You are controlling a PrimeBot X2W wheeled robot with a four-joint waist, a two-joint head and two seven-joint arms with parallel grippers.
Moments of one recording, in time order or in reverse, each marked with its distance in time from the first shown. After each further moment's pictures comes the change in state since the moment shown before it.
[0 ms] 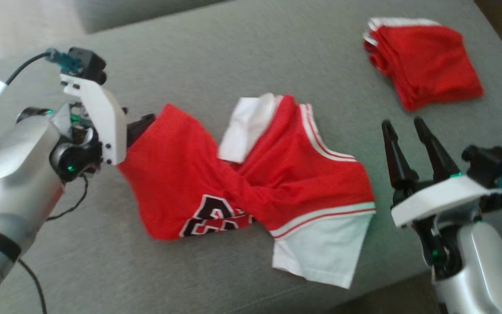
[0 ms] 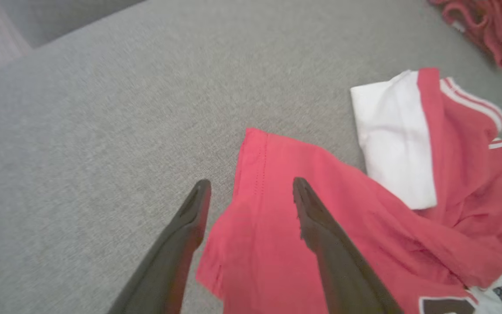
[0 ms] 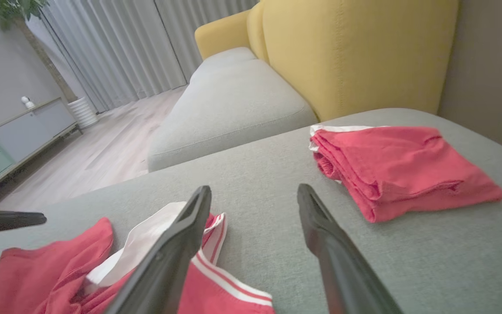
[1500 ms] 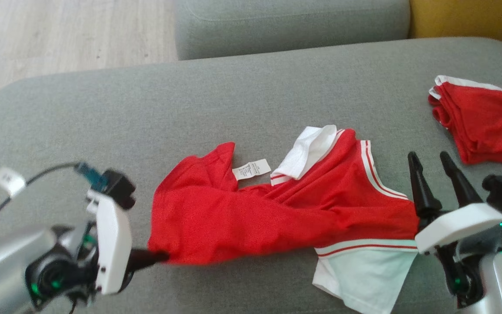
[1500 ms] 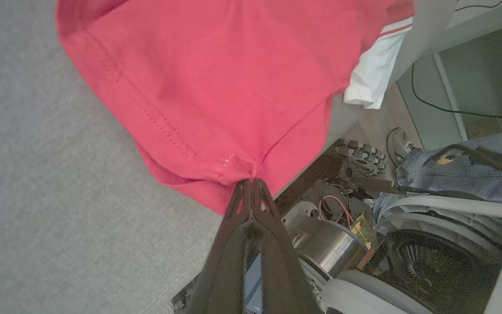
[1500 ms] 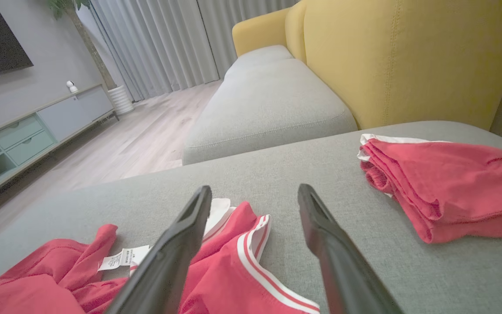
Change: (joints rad) left arm 0.236 0.384 -0.230 -0.726 -0.348 0.071 0.165; right arm 0.112 -0.020 -0.094 -0.002 -0.031 0.000 0.040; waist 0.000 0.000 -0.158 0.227
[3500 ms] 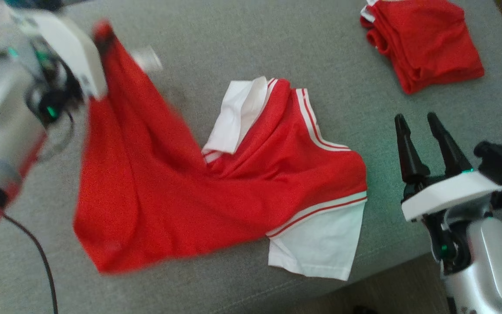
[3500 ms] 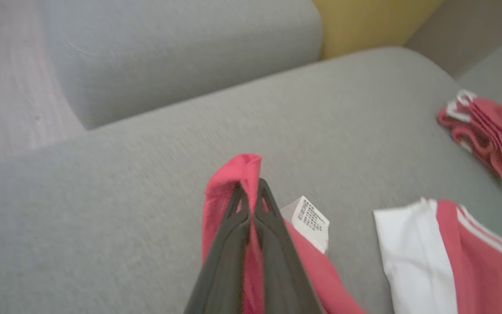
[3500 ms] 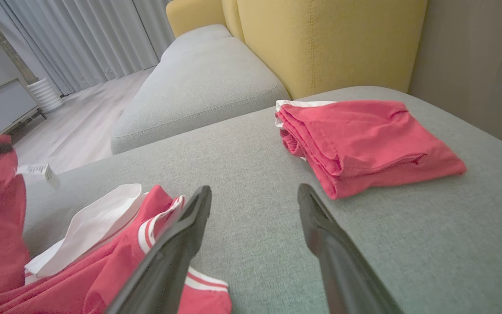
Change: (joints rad) left arm -0.435 -0.436 0.185 0.904 0.241 -0.050 -0.365; right arm -0.124 -0.002 0.066 0.030 0.029 0.000 -0.058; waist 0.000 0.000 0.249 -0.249
